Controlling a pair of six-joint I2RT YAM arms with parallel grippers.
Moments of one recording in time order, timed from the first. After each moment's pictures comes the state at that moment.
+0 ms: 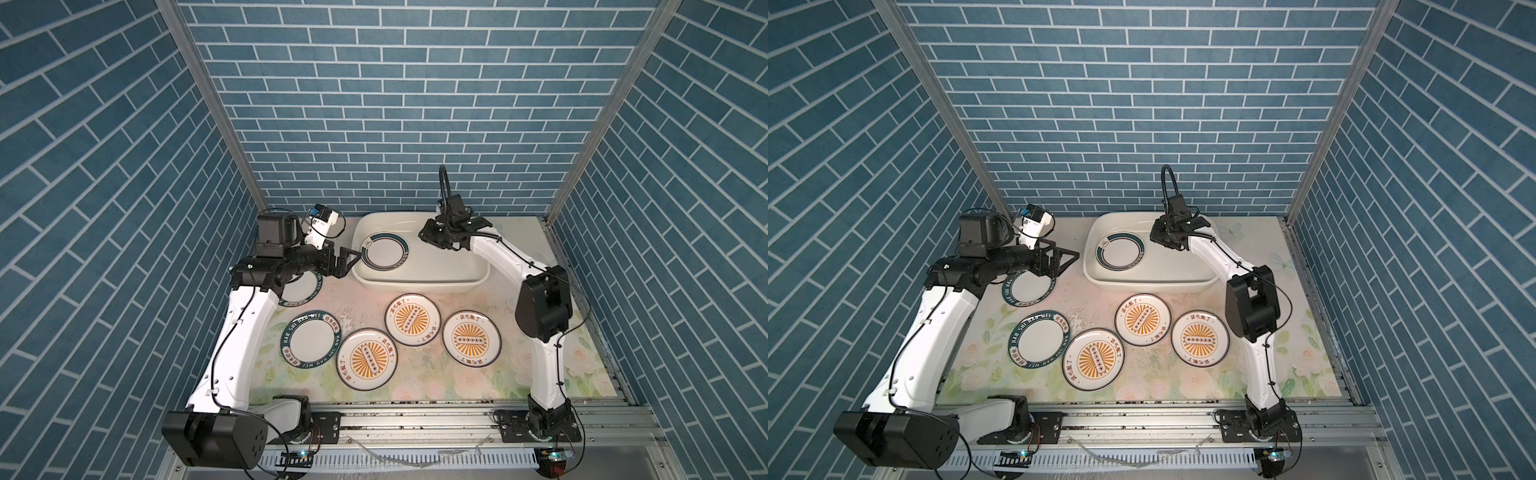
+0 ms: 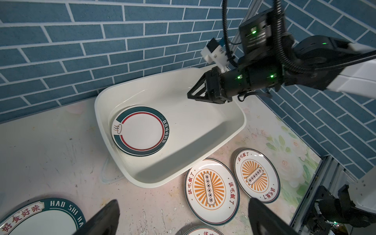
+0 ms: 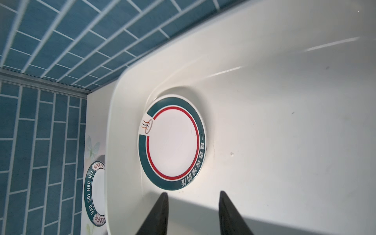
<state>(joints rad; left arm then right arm) -0.07 1.22 1.35 -0.76 0.63 0.12 0.52 2.04 1.86 -0.57 -0.11 0.65</state>
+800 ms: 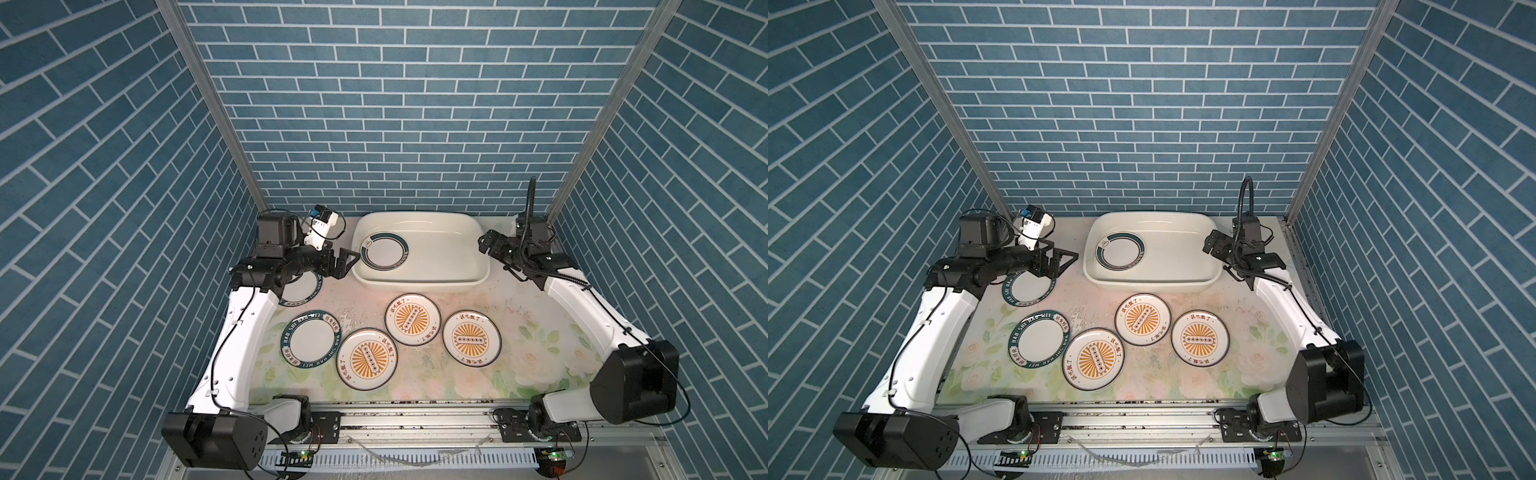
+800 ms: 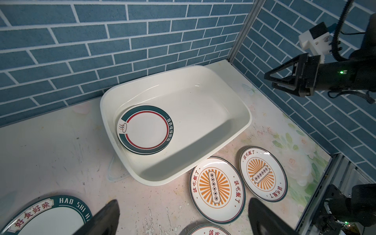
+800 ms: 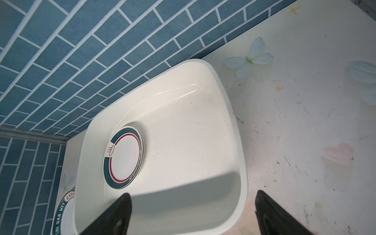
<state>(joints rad) -0.07 1.22 1.35 -0.77 0.60 0.15 0.26 1.37 1.18 -0.44 -0.04 0.59</state>
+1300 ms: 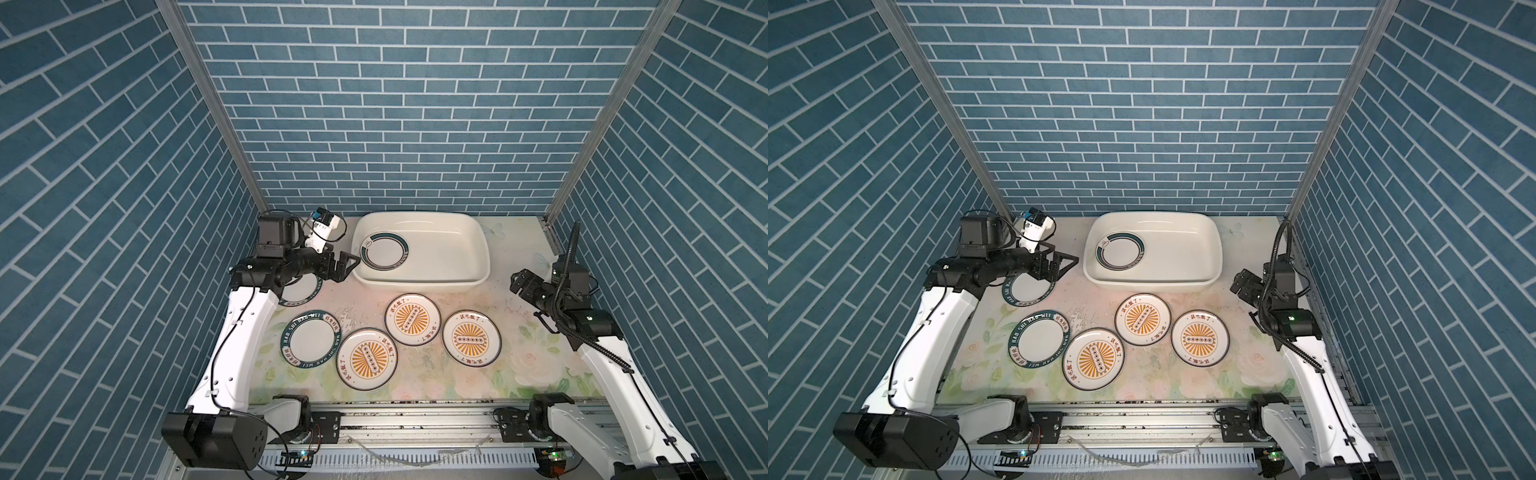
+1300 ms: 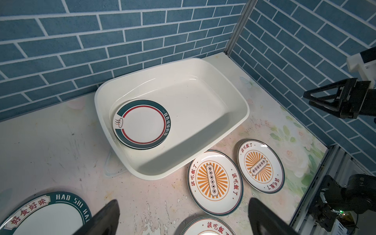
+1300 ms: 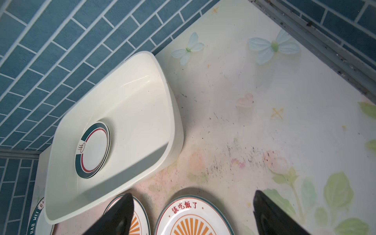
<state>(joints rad) -0.07 1.22 1.35 -0.82 0.62 0.18 0.13 0.88 0.84 -0.63 -0.01 0.60</state>
